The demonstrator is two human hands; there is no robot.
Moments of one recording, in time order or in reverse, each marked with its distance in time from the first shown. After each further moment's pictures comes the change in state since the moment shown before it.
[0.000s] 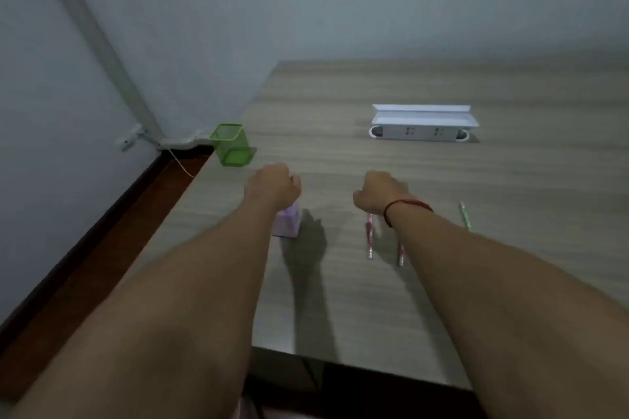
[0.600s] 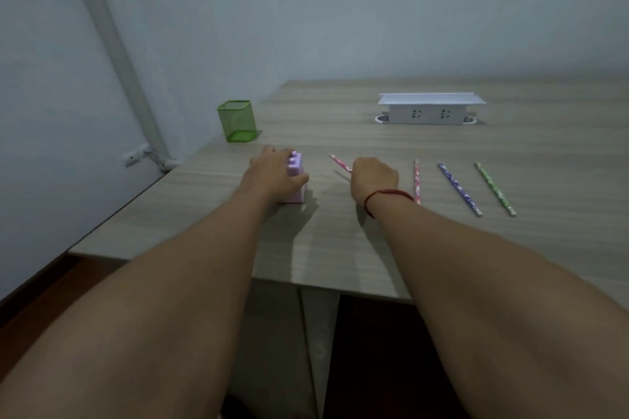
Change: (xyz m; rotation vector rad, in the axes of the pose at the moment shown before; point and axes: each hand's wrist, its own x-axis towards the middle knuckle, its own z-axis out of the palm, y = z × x) left_hand -0.049 -0.064 0.095 -0.075 0.200 0.196; right_hand -0.022 0.004 0.129 -0.113 0.363 -0.065
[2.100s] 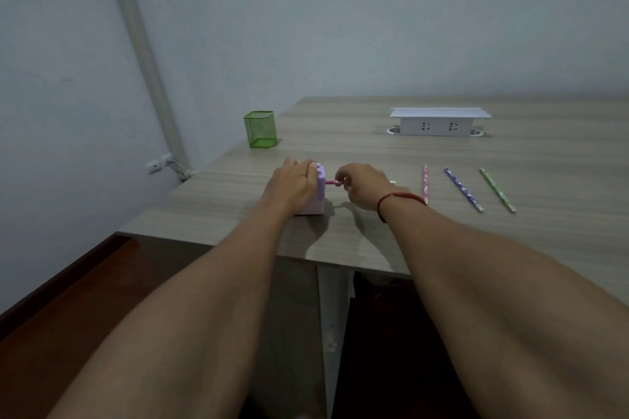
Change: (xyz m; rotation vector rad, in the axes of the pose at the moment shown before) left_hand -0.054 0.011 -0.009 -0.141 0.073 0.016; right_hand -0.044 -0.014 -0.018 0.113 -0.081 -0.353
